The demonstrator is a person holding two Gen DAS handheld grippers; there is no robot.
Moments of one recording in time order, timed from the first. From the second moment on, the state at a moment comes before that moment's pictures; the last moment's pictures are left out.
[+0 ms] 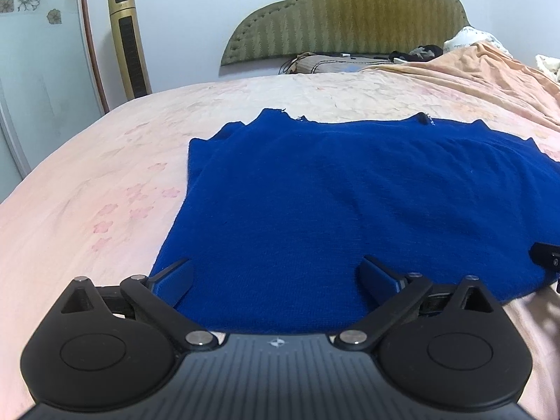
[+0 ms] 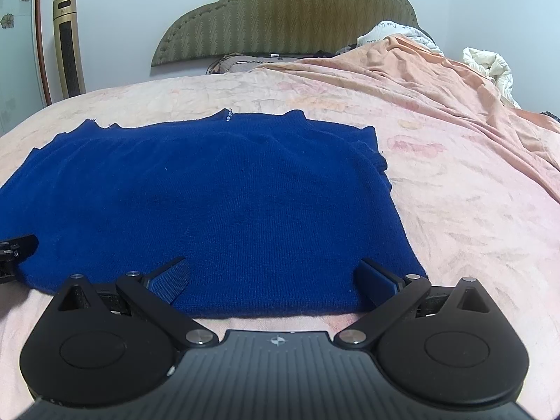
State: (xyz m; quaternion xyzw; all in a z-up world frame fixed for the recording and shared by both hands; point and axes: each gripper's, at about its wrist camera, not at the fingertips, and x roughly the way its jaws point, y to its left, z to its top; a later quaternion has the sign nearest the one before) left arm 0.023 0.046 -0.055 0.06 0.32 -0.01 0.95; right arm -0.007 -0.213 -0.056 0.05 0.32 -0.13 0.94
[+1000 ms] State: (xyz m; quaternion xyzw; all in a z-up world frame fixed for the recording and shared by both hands) left arm 0.020 0.049 -0.055 0.04 0.32 -0.01 0.95; right arm -0.008 -0.213 -0.057 0.05 0.32 -0.13 0.94
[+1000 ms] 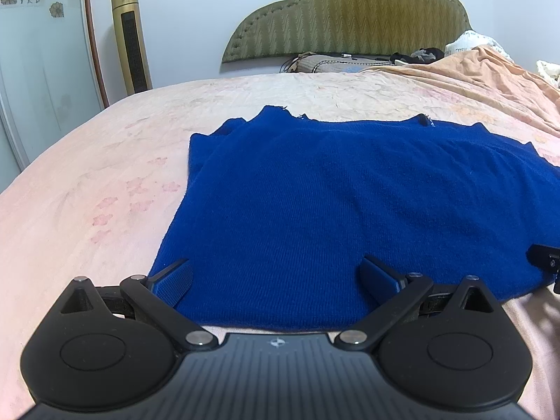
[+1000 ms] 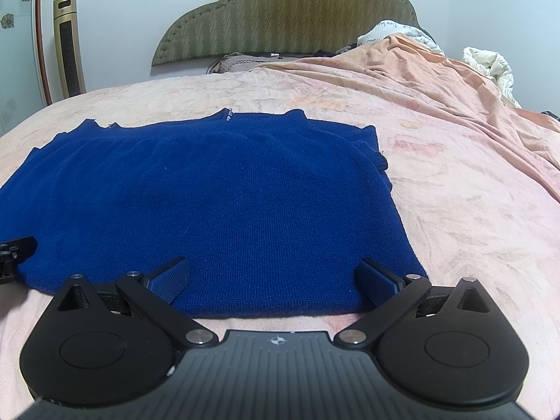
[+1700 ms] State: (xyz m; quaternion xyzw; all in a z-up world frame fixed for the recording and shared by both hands) left arm 0.019 0.049 -0.055 0.04 0.32 -0.01 0.95; right arm -0.008 -0.213 -0.056 0.05 0.32 -0.13 0.94
